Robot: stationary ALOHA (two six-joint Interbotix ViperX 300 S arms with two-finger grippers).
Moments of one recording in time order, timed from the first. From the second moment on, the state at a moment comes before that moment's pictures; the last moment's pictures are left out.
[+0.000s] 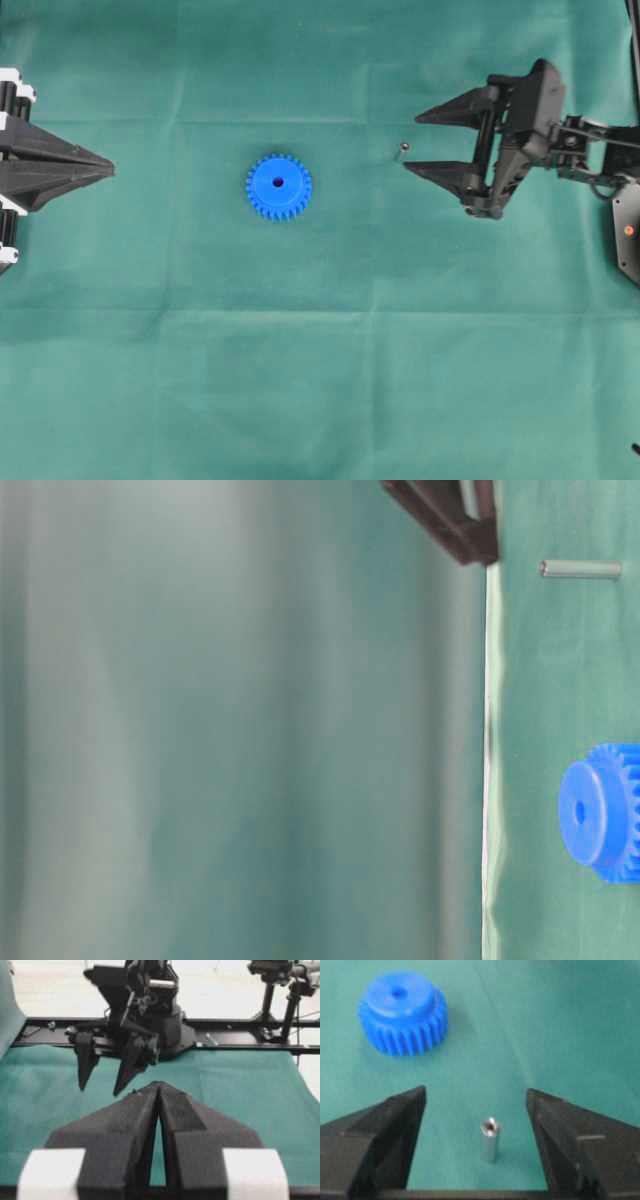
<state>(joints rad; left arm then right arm) 0.00 -0.97 1.18 0.01 -0.26 -0.01 -0.24 -0.09 1.17 0.02 -0.71 -0.02</state>
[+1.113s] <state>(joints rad) 0.00 -0.96 1.18 0.01 -0.25 -0.01 -0.25 0.11 1.14 0.07 -0.85 -0.01</state>
